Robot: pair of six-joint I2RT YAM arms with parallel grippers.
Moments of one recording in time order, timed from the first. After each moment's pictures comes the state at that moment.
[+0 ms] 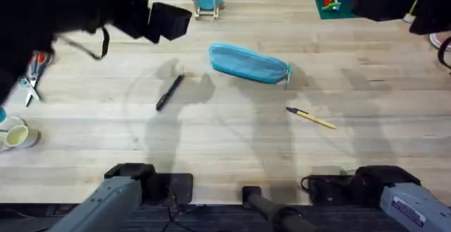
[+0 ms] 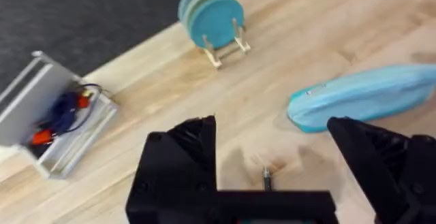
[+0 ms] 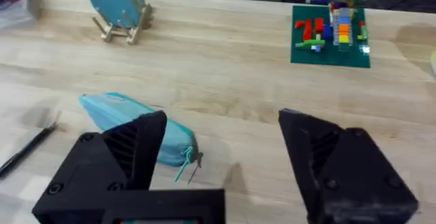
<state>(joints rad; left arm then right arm) 0.00 1.04 1.11 -0.67 0.31 0.43 0.00 0.92 1.11 -0.72 -0.19 -0.01</state>
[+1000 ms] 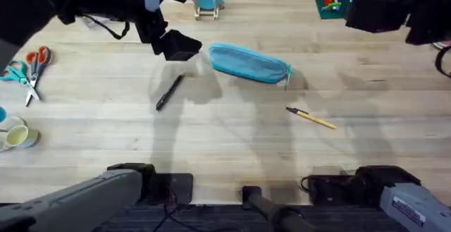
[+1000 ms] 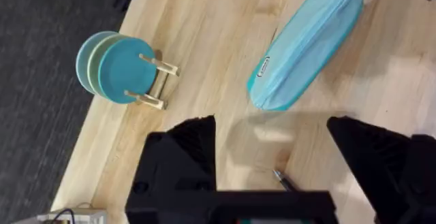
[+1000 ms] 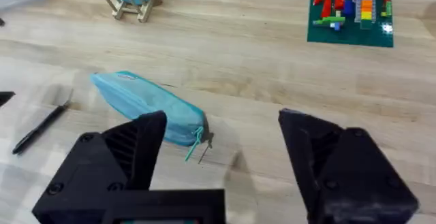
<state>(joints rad) 0.00 1.33 1.23 -0.86 0.60 1.11 0.00 0.92 1.11 -0.81 -0.24 -0.01</state>
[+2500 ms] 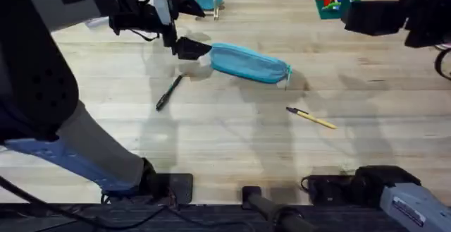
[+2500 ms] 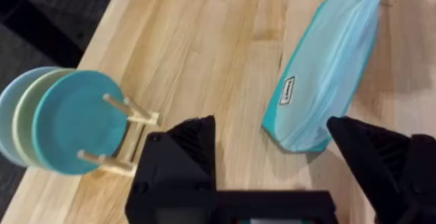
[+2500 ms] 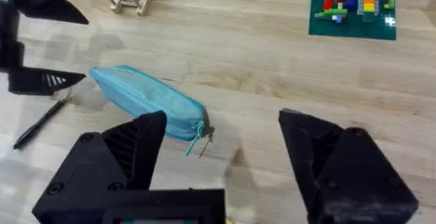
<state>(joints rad) 0.09 1.84 1.24 -0.58 1.02 1.32 0.00 0.92 1.11 -0.83 -0.24 -0.01</state>
